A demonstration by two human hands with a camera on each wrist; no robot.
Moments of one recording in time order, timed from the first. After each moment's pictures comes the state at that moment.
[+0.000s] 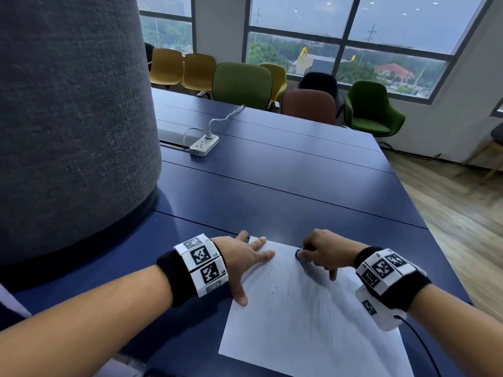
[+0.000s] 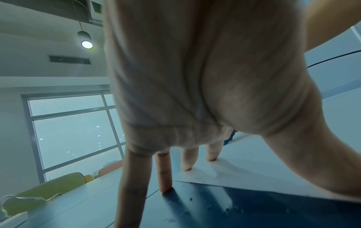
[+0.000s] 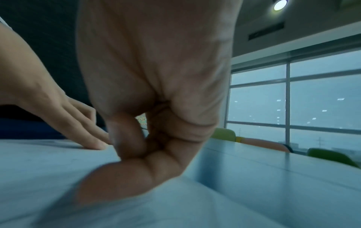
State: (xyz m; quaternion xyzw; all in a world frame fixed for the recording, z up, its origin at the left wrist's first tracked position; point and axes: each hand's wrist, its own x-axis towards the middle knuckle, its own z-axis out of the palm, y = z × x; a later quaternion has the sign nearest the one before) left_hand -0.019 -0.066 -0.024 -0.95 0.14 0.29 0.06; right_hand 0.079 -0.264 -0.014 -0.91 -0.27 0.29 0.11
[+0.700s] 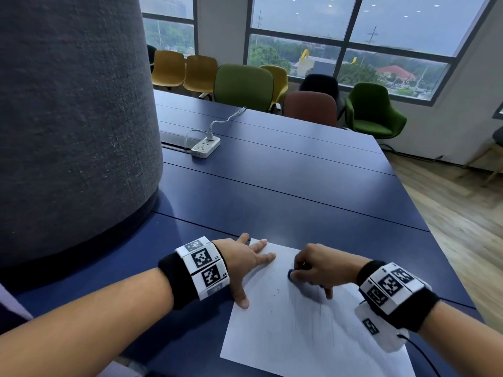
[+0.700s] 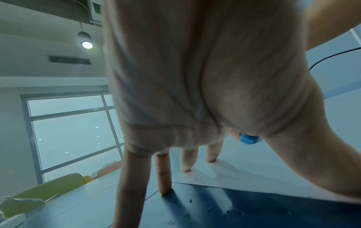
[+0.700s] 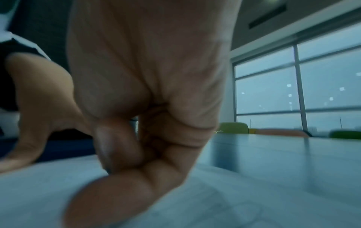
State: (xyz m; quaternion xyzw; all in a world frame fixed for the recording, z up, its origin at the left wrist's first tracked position) left_hand -0.018 -0.067 -0.024 -0.95 0.13 0.29 0.06; right_hand 0.062 -0.261 -0.018 -0.89 -0.31 0.33 0.10
